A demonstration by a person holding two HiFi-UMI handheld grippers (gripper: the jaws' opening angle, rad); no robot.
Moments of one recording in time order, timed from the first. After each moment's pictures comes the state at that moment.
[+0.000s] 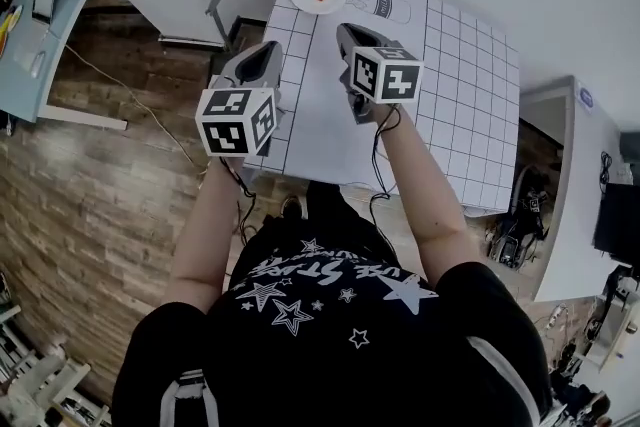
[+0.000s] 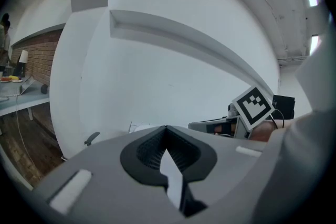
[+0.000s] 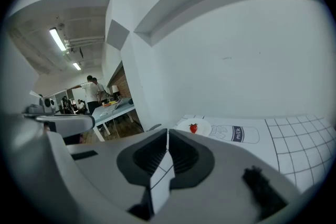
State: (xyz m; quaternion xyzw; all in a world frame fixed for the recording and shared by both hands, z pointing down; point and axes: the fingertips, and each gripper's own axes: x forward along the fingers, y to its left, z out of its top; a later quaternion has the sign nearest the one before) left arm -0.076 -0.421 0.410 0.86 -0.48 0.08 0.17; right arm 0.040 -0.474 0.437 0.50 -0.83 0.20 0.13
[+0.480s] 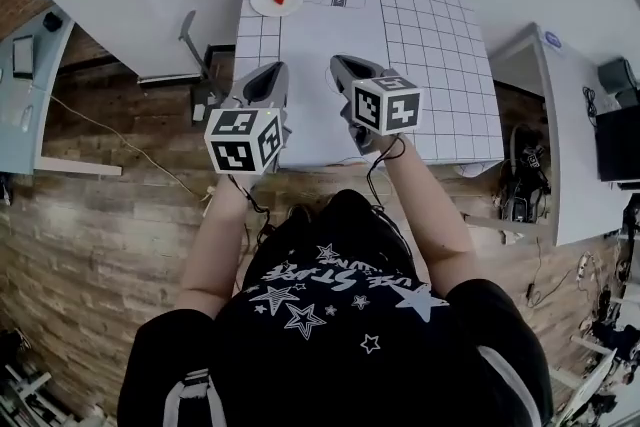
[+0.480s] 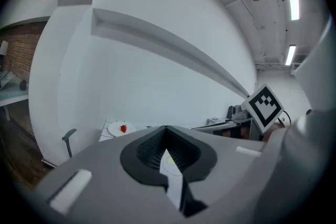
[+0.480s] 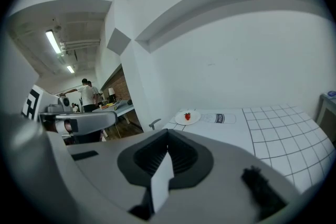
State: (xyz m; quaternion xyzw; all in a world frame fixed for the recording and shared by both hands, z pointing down) left arm -0.029 -0.344 0.399 0.91 -0.38 0.07 0.16; right arm 0.066 -0.351 0.421 0.54 -0.81 0.21 0.12
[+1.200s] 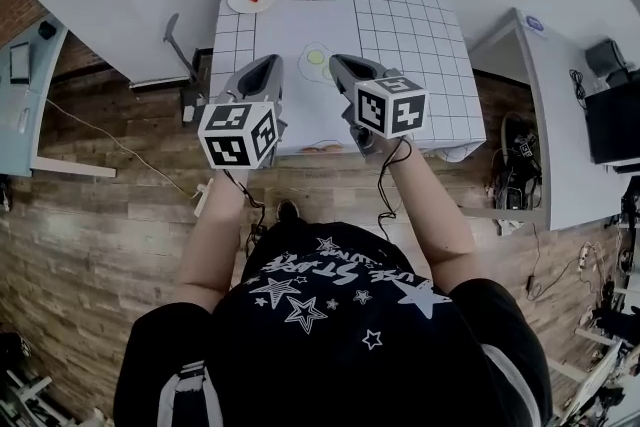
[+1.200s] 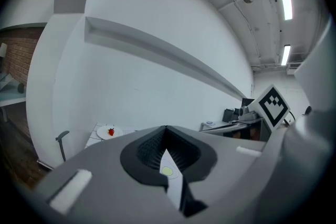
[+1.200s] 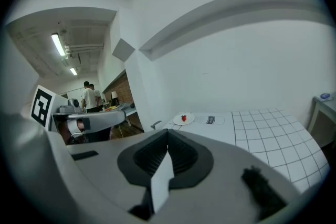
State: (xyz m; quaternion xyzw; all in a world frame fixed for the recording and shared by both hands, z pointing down) left arm 0.016 -0.291 0.367 0.92 -0.37 0.05 0.14; right arm 0.110 -0.279 0.385 0.54 -0.81 0.19 0.10
